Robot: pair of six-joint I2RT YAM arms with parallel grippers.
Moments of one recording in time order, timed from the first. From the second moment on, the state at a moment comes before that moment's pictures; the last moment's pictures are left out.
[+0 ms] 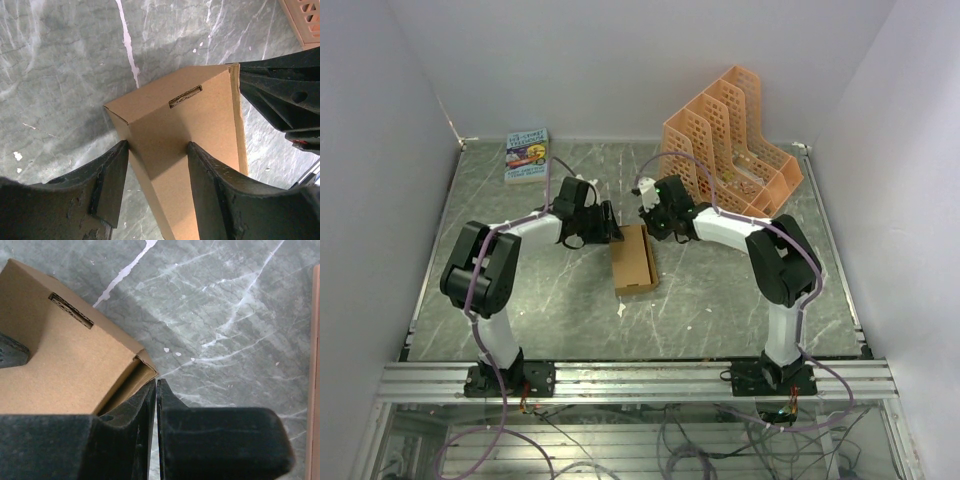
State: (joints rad) left arm -0.39 1.79 1.04 -0.08 0.37 -0.49; right arm 0.59 1.97 1.27 -0.12 -0.15 -0.16
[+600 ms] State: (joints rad) left arm -0.38 1.83 1.06 -0.08 0.41 -0.47; right arm 0.60 1.98 1.27 -0.07 -0.20 -0.25
